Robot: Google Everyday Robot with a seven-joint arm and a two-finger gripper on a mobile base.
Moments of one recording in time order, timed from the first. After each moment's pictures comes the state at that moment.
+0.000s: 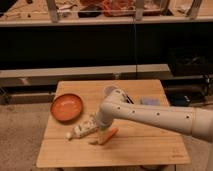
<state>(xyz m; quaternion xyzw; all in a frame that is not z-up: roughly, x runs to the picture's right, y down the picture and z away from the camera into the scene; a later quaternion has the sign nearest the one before) -0.049 0.218 0.774 -0.28 -0.23 -0.16 0.92</state>
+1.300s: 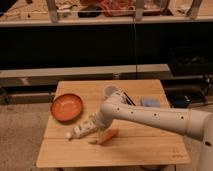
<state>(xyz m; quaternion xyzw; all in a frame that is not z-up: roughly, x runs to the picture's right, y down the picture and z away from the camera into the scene) -0.057 0.228 0.800 -0.28 -0.25 -0.16 0.91</state>
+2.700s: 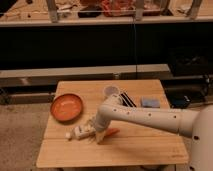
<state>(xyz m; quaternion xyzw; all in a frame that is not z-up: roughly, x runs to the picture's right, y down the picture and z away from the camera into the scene) -0.068 0.249 0.816 -0.30 -0.26 -0.17 0.90</state>
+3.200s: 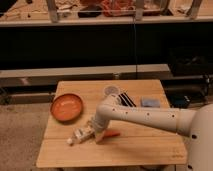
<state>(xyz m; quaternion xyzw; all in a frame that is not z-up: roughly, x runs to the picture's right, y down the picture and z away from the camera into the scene) -0.071 0.251 0.815 -0.30 -0.27 -0.18 0.90</state>
